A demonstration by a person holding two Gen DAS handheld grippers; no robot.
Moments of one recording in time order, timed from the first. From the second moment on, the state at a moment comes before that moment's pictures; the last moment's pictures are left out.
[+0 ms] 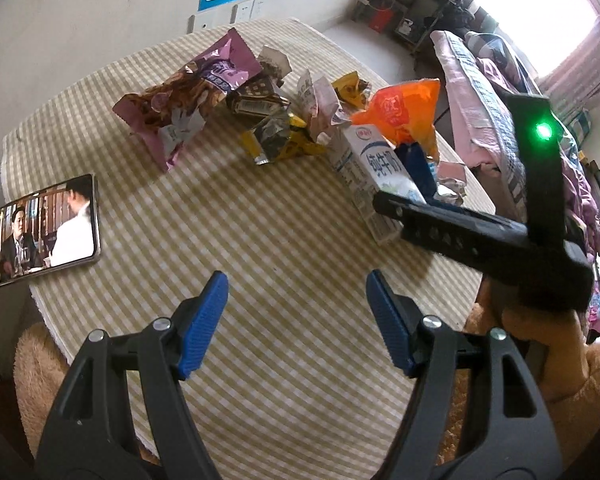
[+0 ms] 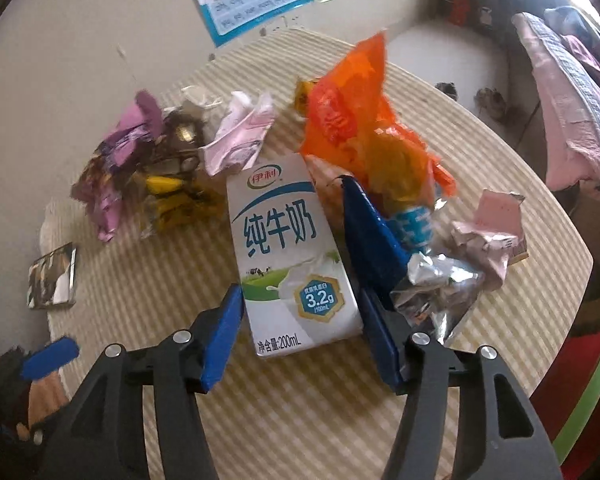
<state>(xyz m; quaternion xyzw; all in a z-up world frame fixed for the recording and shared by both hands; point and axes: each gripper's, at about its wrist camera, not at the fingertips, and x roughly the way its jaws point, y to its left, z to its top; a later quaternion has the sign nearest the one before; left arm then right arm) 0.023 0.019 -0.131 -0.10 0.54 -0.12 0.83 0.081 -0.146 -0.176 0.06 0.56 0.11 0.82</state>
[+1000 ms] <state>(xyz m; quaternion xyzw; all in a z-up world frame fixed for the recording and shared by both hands) 0.148 0.005 -0.170 -0.10 0.55 -0.06 0.83 -0.025 -0.167 -0.177 0.10 0.58 0.11 0.80</state>
